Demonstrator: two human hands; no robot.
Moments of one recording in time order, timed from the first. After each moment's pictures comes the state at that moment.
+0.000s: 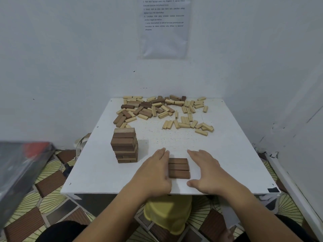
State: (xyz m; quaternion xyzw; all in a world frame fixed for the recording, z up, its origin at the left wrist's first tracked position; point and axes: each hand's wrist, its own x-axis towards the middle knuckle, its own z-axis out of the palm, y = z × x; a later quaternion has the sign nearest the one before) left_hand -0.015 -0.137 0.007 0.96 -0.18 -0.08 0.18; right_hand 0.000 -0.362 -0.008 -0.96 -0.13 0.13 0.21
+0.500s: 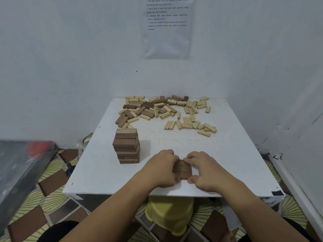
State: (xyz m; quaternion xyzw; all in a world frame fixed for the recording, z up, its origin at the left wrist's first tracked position) left_hand 0.022 -0.152 -0.003 0.96 -0.21 -0.09 0.16; right_hand 0.021 -0.353 -0.014 -0.96 -0.17 0.11 0.19
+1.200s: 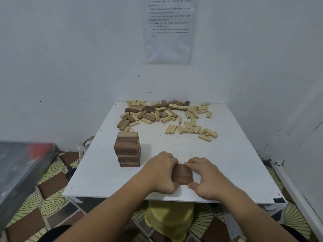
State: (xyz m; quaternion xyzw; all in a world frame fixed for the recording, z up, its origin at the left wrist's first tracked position) left_hand 0.022 -0.145 0.002 0.96 -0.24 -0.08 0.10; right_hand 0.011 -0.356 -0.015 -0.95 -0.18 0.09 0.24
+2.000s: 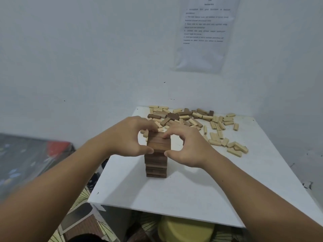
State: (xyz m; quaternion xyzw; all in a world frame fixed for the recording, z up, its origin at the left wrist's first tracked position) left_hand 0.058 0.038 0.111 0.96 -0.20 0.03 0.20; right_hand 0.078 -0.206 0.079 -0.87 -0.31 -0.03 0.39
